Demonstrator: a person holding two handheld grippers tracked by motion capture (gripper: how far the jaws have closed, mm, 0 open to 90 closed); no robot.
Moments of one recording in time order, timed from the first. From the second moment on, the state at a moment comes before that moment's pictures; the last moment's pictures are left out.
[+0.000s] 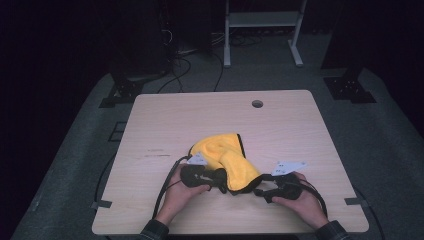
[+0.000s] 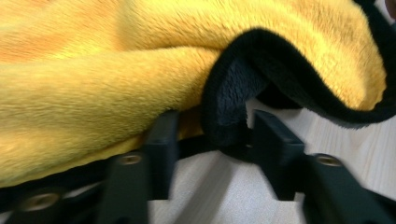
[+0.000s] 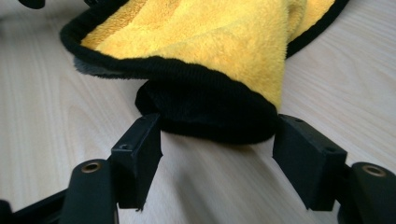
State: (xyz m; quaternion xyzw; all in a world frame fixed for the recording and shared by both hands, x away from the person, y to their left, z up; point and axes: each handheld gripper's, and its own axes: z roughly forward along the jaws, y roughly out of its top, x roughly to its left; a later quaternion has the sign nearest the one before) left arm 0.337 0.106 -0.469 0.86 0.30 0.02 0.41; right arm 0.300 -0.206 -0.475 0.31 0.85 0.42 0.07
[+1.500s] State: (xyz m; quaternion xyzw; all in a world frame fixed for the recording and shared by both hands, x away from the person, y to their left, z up) left arm 0.316 0.195 -0.338 0.76 0.31 0.16 0.55; right arm 0.291 -0.238 -0.362 0.30 0.77 0.51 0.22
